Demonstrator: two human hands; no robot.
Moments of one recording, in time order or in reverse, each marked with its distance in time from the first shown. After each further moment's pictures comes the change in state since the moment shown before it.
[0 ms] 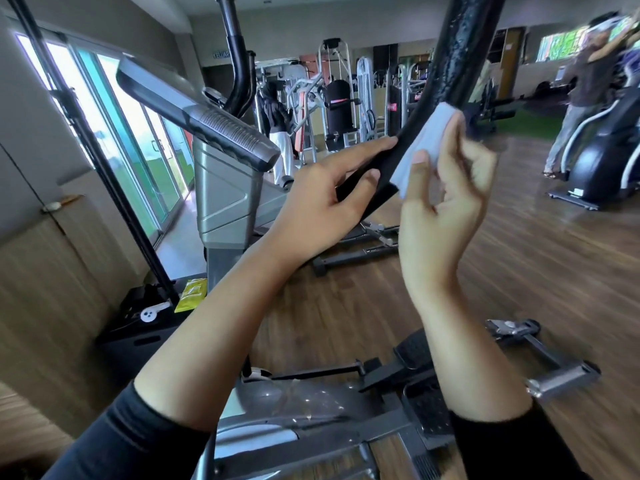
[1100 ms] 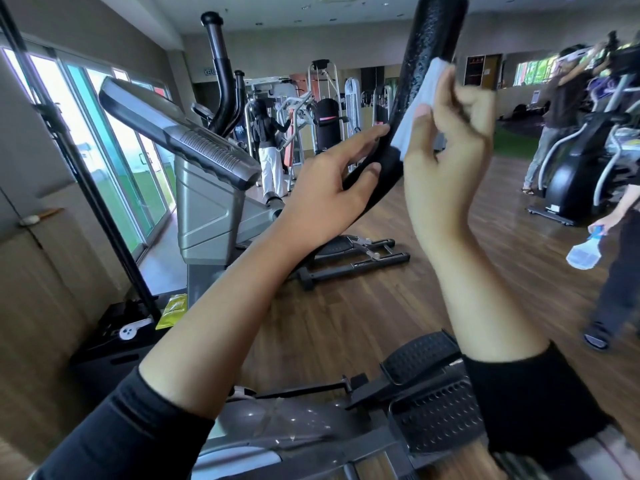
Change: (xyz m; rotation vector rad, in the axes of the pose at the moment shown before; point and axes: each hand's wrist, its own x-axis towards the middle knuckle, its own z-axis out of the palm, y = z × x) left_hand 0.034 0.017 0.023 -0.093 0.012 -0.033; right_hand 0.075 0.008 0.004 -0.048 -0.012 -0.195
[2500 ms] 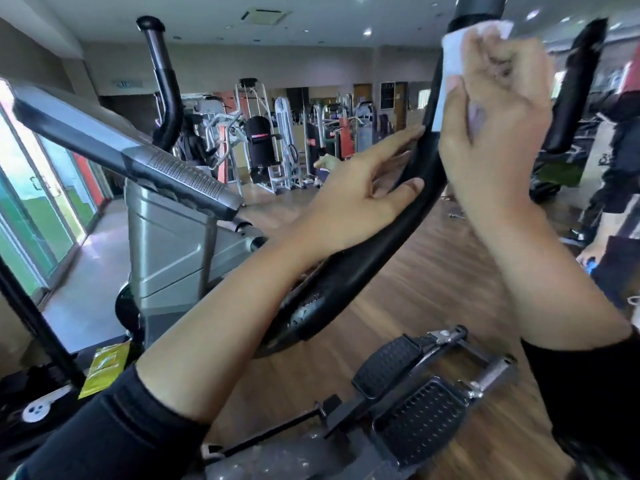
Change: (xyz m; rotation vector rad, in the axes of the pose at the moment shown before) left_hand 0.035 -0.032 -0.020 -0.248 -0.322 0.080; right_hand 0.035 -0.019 0.011 -0.517 -0.090 -0.393
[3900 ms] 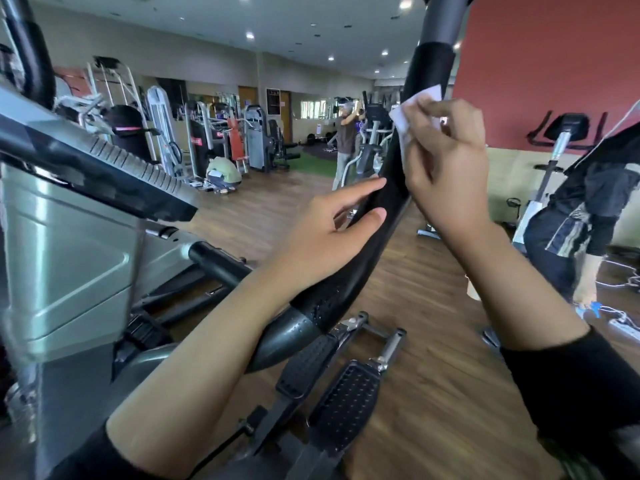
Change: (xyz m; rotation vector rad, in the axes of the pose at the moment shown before) left_hand -0.040 -0.038 -0.016 -0.363 -0.150 0.029; right_hand -0.023 -0.017 -0.013 -0.372 -0.277 -0.099
